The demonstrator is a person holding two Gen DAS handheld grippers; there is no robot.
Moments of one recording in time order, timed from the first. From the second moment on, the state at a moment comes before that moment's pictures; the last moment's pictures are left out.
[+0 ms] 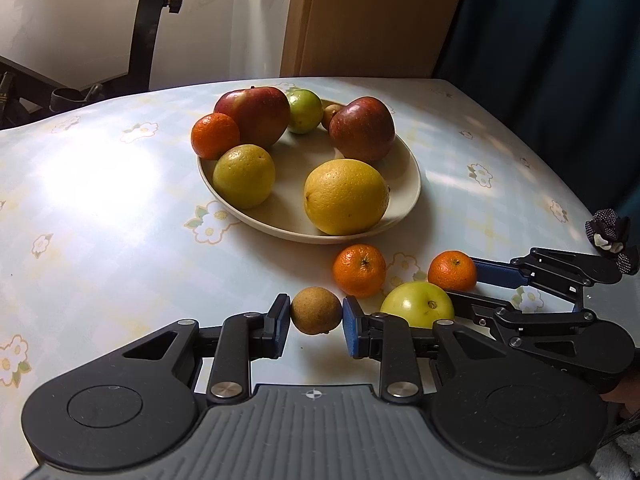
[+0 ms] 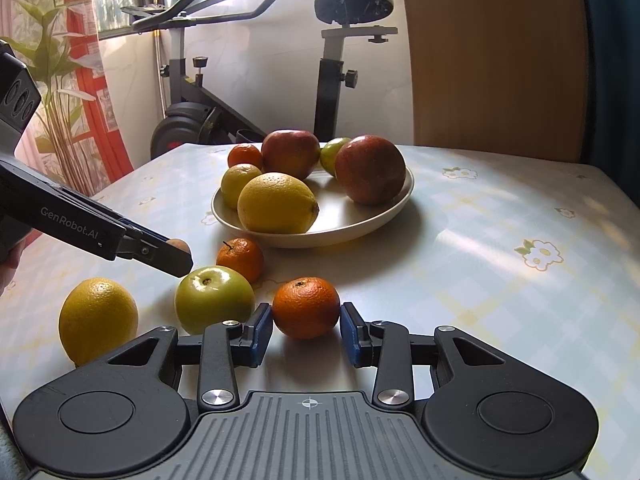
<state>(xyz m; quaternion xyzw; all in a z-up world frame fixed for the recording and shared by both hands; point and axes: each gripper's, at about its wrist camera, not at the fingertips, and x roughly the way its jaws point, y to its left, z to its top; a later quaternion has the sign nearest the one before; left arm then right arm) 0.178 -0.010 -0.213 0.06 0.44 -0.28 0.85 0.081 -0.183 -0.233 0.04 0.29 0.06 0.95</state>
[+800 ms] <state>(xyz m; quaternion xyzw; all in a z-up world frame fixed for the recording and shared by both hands) 0.201 -0.004 -0.135 0.05 0.35 -0.28 0.89 0.106 -0.213 -0.155 0.02 0.24 0.05 0.97</state>
